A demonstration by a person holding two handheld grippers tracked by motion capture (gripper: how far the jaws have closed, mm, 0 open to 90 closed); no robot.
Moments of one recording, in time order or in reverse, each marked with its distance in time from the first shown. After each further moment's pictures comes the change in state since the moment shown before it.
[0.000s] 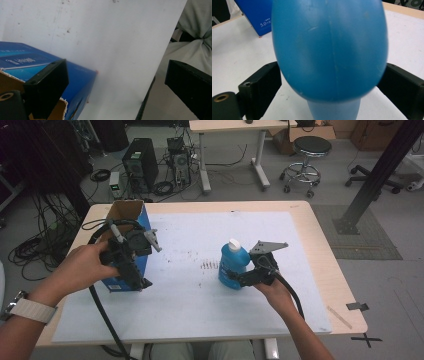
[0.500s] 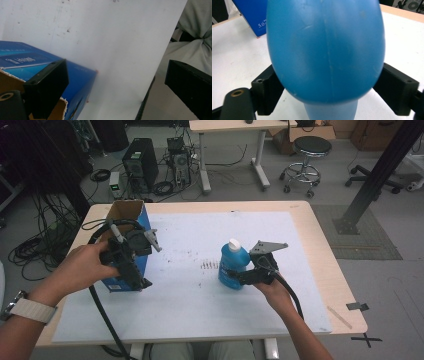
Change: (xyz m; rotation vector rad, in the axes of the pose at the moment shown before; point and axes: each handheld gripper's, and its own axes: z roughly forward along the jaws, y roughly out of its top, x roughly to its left) left arm 0.000 0.000 0.000 0.003 0.000 -0.004; right arm -0.001 -0.001 0.001 -0.013 -0.011 -0.011
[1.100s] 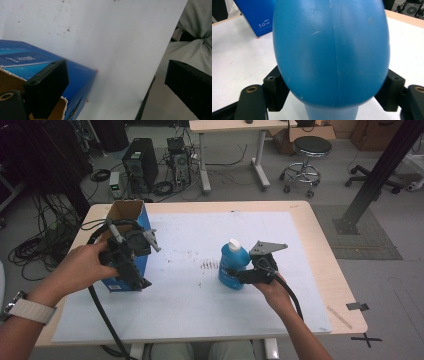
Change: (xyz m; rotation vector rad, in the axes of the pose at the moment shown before) left arm 0.000 -0.002 0.000 0.000 0.001 -0.004; right arm 0.002 0.001 0.000 -0.013 -0.002 -0.025
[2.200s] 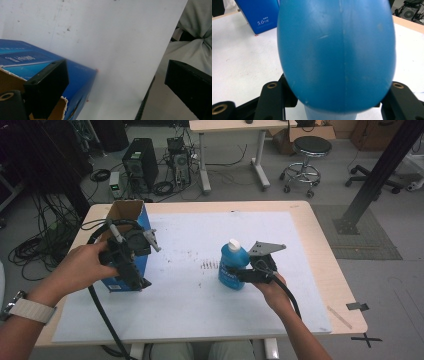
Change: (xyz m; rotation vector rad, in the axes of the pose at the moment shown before) left arm 0.001 0.000 0.001 0.002 -0.002 -0.001; right arm 0.003 0.002 0.001 0.005 -0.016 -0.041
